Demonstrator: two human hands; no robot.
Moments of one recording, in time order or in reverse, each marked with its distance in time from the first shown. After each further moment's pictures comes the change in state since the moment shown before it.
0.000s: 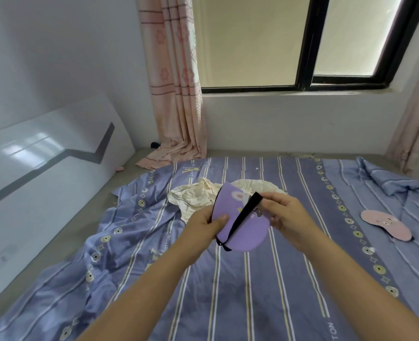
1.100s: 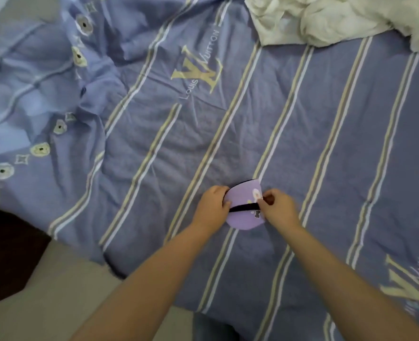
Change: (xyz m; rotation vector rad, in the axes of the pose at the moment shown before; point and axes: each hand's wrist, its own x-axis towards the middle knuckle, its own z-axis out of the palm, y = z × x) left_hand -0.092 -0.417 0.026 0.446 0.101 -0.735; right_hand -0.030 0.431 0.069 -0.861 -0.162 0.676
